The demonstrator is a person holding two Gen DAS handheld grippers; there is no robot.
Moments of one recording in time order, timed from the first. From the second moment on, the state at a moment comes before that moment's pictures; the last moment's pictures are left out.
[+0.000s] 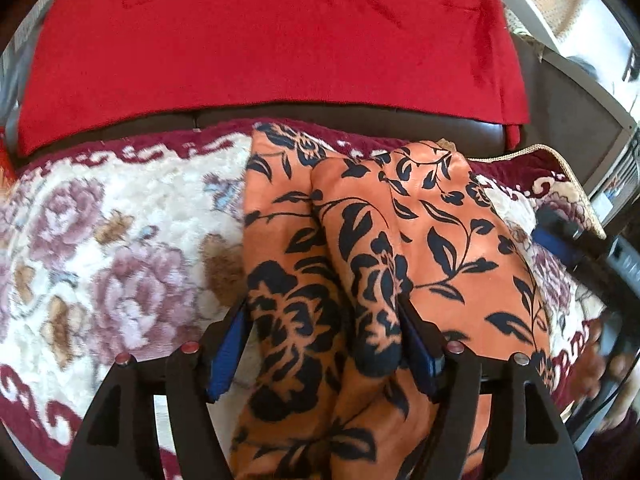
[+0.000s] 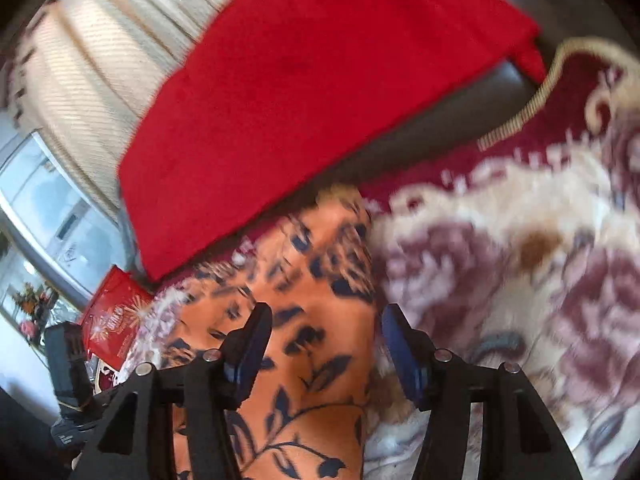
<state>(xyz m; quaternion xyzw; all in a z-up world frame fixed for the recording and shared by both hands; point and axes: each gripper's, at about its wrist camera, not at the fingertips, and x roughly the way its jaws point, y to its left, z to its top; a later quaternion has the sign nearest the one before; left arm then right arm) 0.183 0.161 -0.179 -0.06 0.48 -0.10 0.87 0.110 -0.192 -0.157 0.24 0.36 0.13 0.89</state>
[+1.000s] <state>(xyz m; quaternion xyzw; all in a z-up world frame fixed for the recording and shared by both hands) 0.134 0.172 -0.174 0.05 0.43 0.02 0.90 0.012 -0.090 -0.146 0.05 0.39 0.13 0.91</state>
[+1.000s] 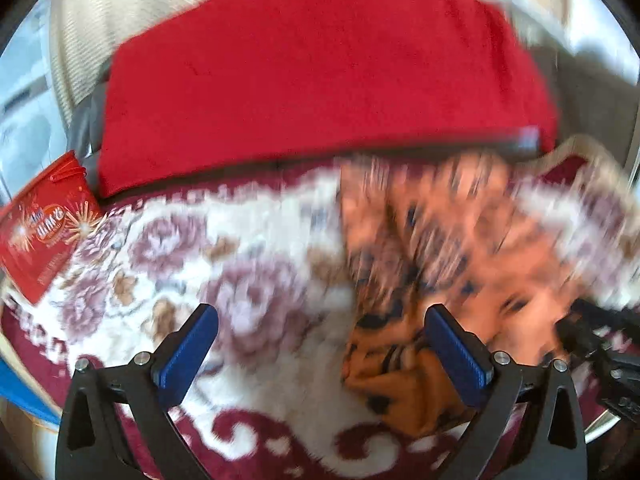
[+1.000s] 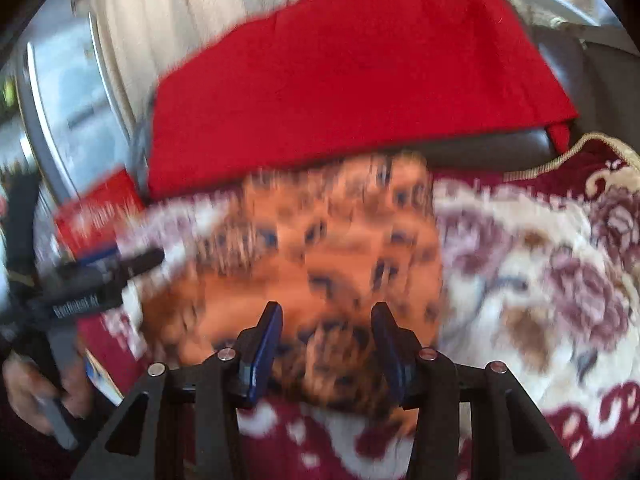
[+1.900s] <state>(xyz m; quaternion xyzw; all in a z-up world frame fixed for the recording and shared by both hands) -0.013 0.154 0.009 0.07 0.25 0.10 0.96 -0.134 -0.091 -0.002 0.06 0.25 0.08 0.96</state>
